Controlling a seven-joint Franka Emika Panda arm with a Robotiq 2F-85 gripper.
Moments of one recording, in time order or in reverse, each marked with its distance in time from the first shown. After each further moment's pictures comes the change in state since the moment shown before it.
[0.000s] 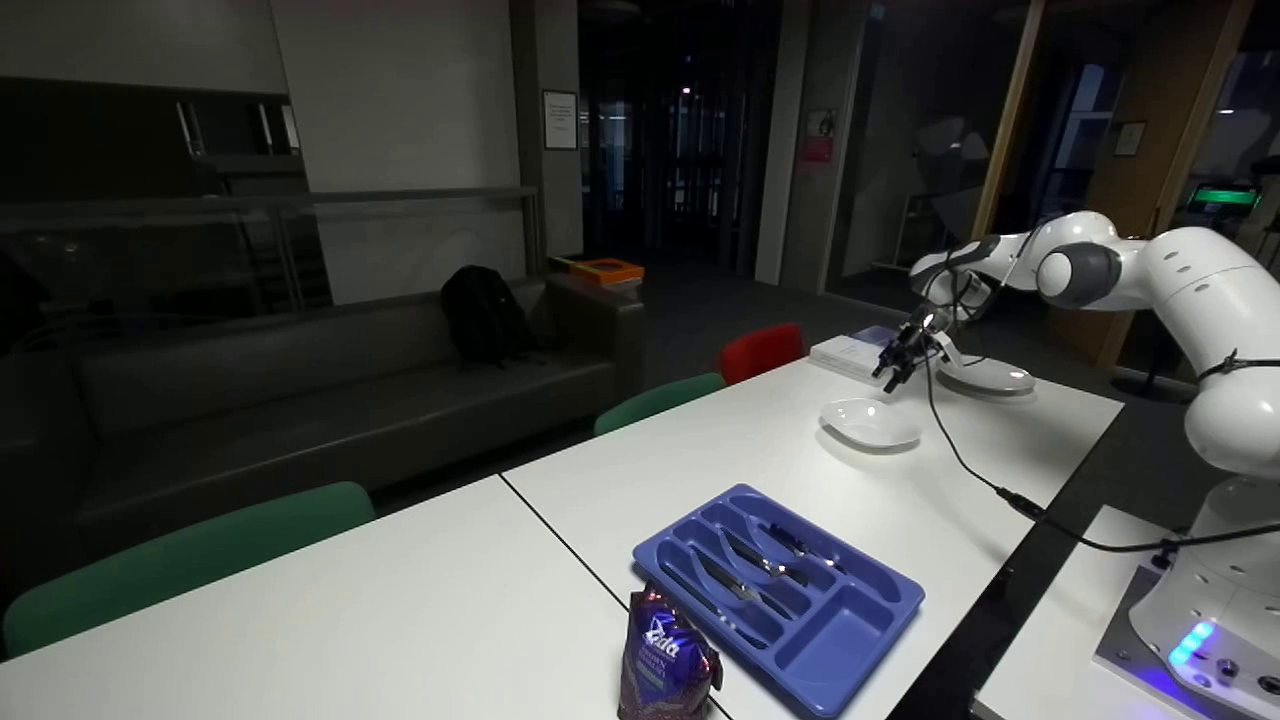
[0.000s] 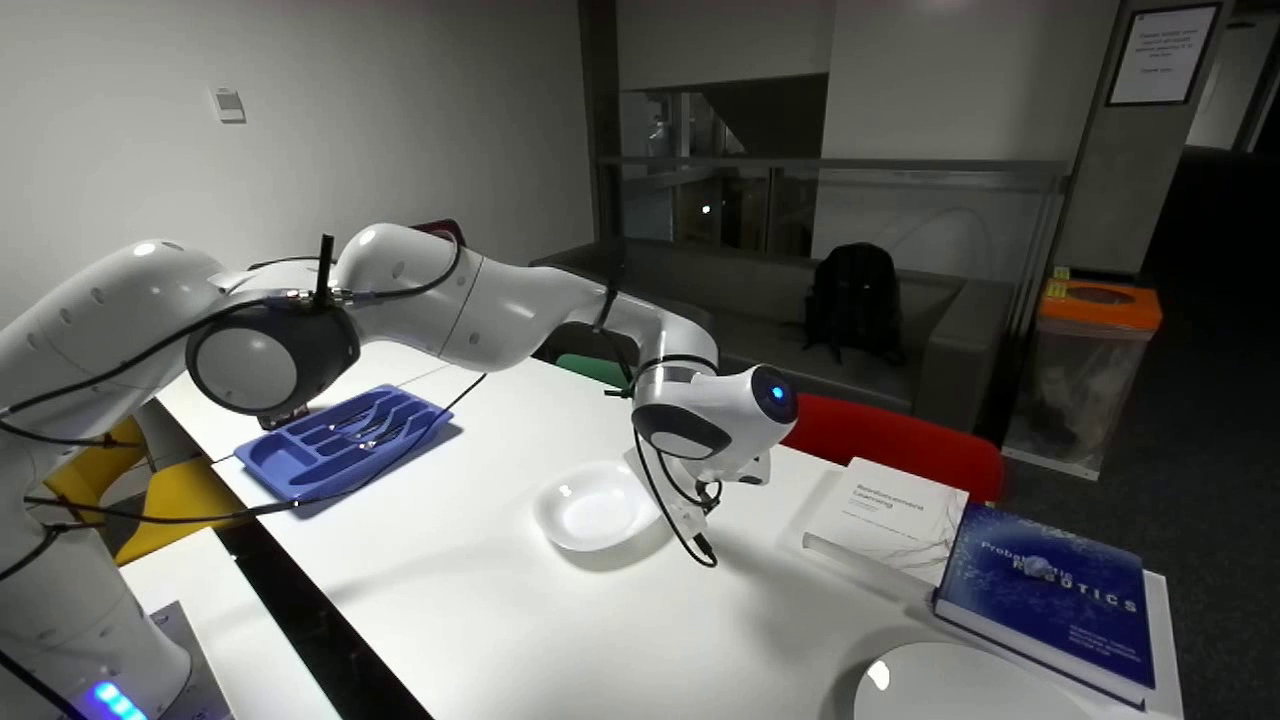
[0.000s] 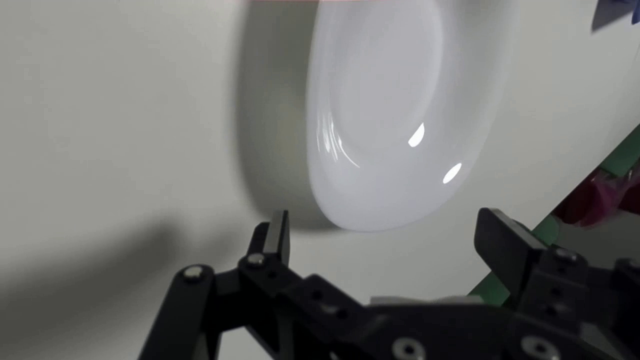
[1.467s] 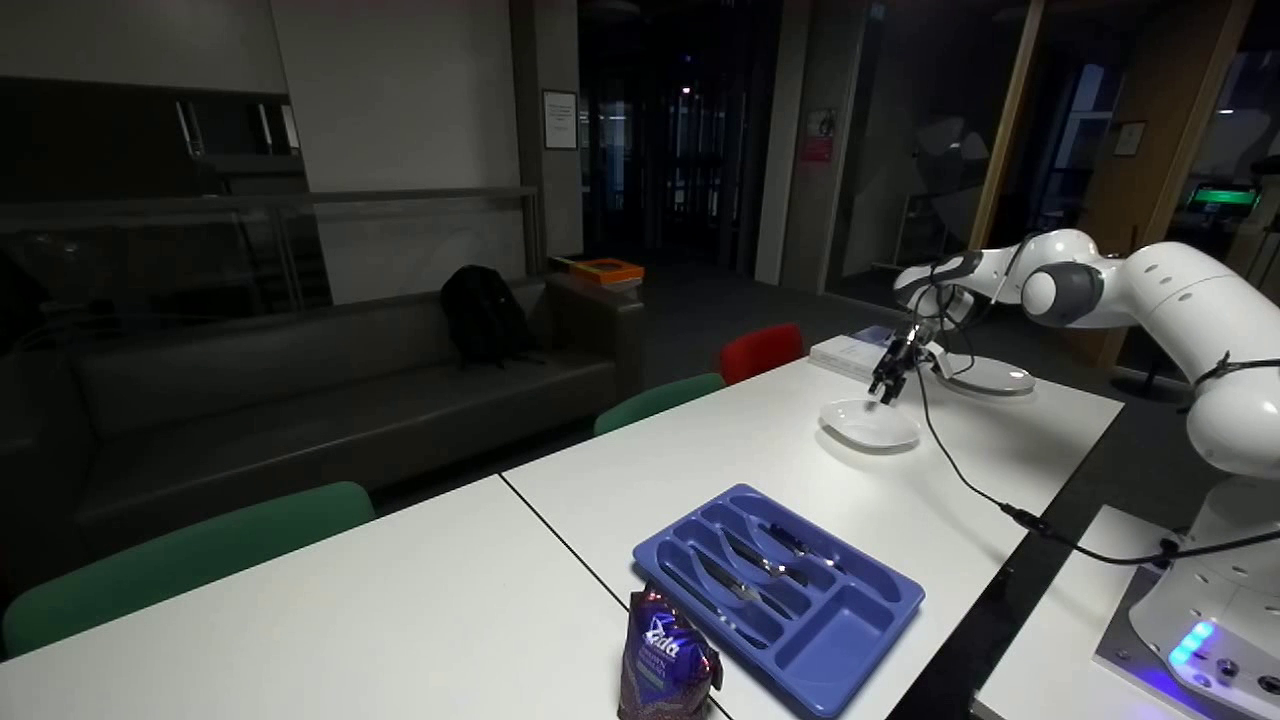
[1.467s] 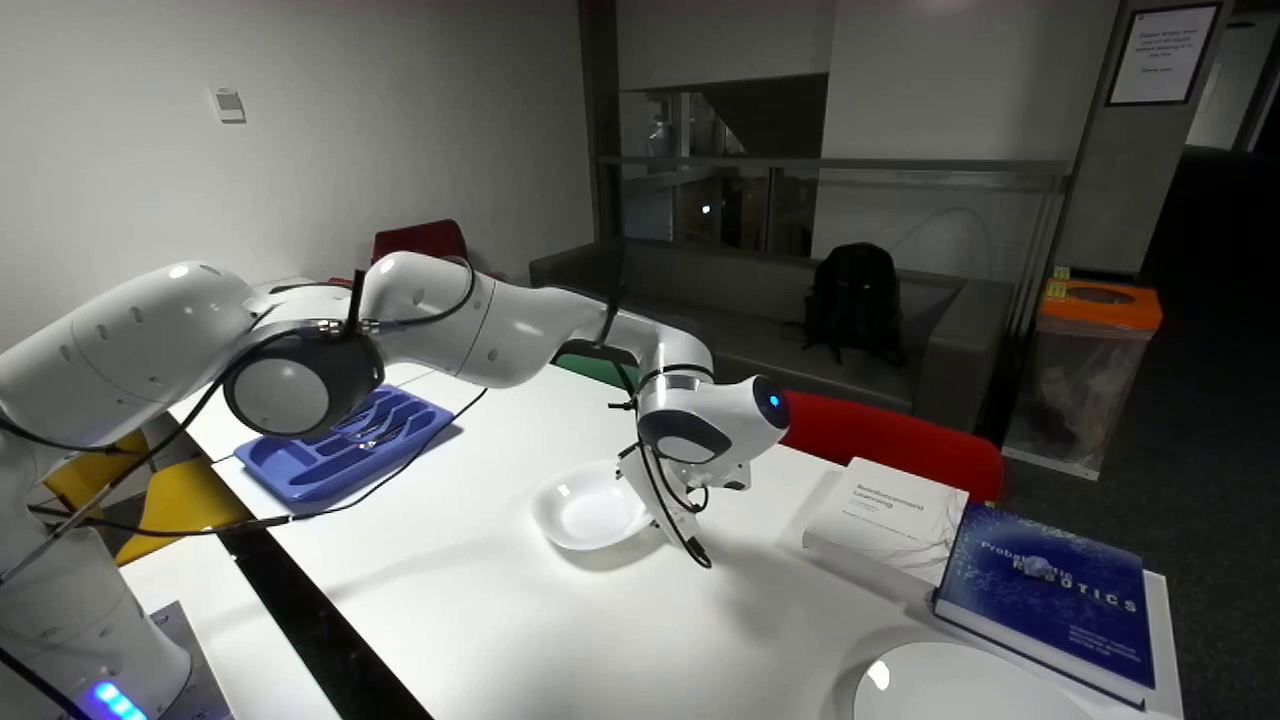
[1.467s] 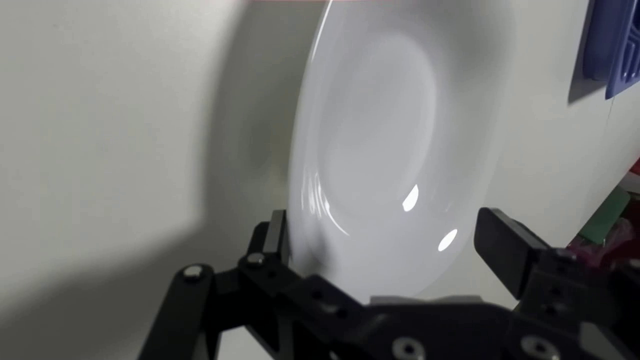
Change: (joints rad) arm 0.036 0.097 0.001 0.114 -0.071 -0.139 -0.008
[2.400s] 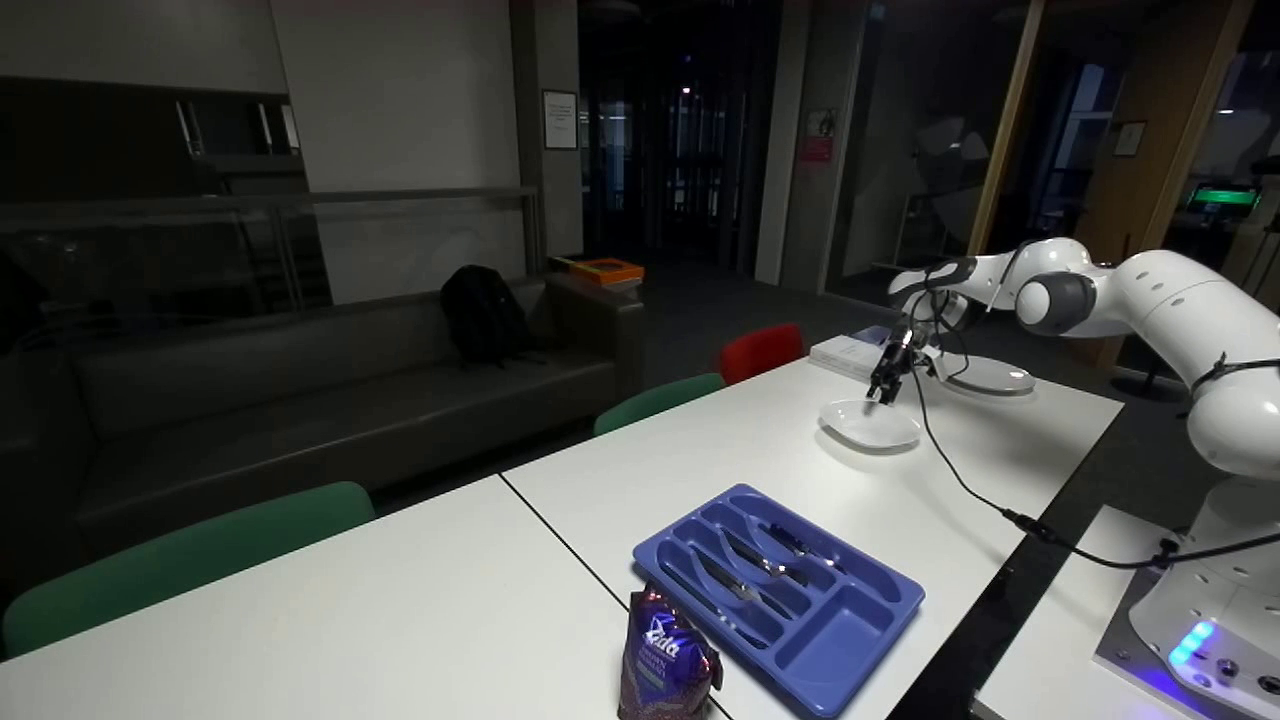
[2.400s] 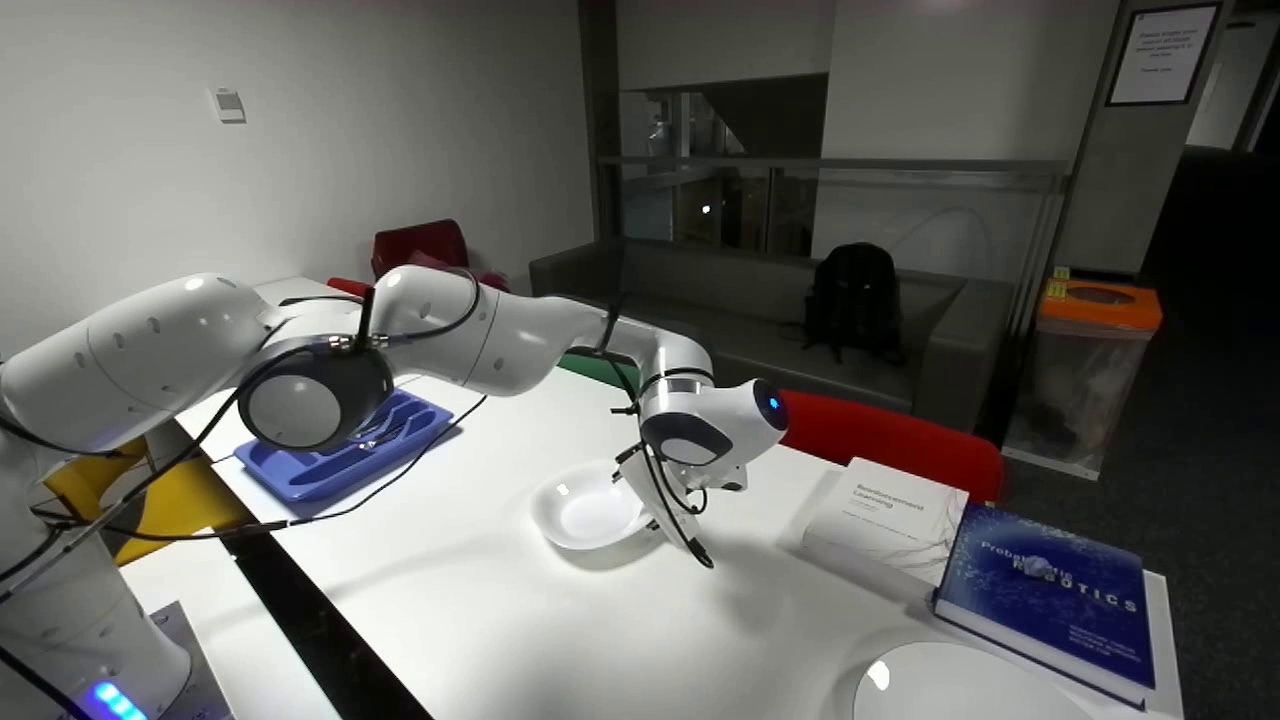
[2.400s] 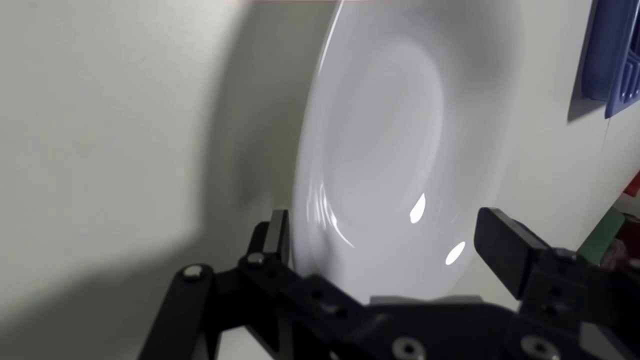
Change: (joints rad) arm 0.013 0.051 0.000 0.069 -0.021 -0.041 -0.007
